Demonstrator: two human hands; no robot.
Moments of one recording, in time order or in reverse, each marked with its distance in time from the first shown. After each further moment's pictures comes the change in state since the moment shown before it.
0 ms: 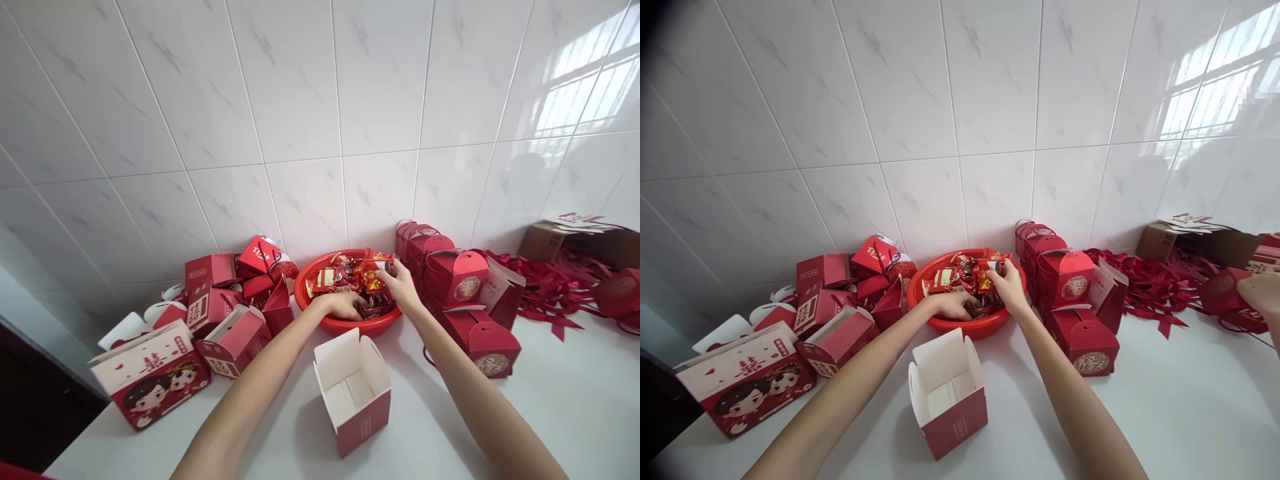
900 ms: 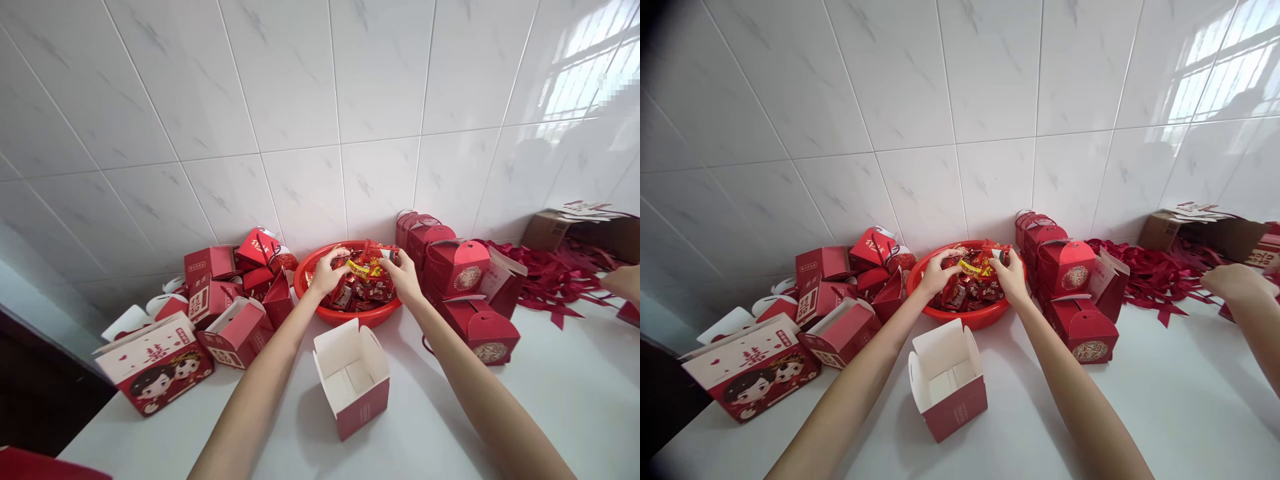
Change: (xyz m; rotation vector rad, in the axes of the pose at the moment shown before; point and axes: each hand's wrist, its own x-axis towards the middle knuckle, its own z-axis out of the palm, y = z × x) left_hand 0.002 -0.024 -0.004 -0.474 0.989 0.261; right_hand 0.000 -0.002 0.001 0.032 0.100 0.005
